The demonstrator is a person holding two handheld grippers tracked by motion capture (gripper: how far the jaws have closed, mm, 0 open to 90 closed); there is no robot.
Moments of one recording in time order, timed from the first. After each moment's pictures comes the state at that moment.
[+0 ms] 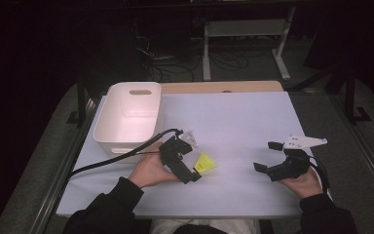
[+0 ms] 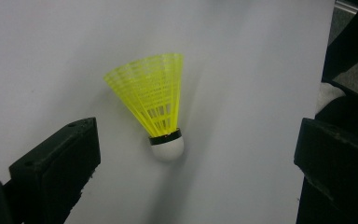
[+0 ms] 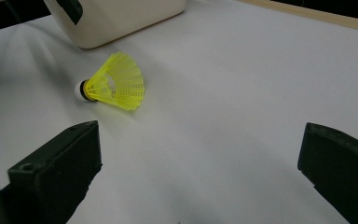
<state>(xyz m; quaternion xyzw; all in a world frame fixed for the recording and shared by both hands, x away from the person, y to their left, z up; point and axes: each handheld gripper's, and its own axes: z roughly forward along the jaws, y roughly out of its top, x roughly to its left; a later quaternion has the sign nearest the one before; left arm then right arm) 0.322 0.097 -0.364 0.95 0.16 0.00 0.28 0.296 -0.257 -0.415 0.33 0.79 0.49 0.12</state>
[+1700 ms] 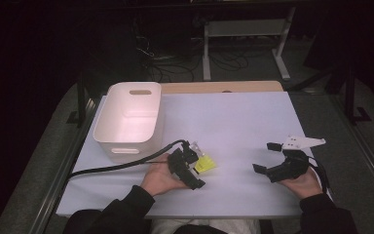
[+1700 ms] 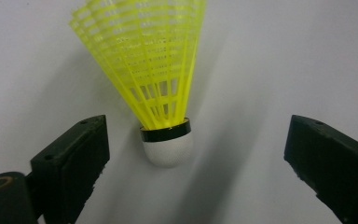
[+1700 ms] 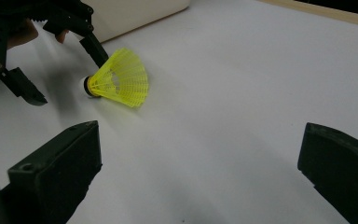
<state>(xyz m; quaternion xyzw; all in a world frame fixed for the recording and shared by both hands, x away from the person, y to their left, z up) 0.325 0.082 -0.416 0.95 0.21 -0.01 0.25 0.296 -0.255 -0.416 0.33 0.80 0.49 0.12</state>
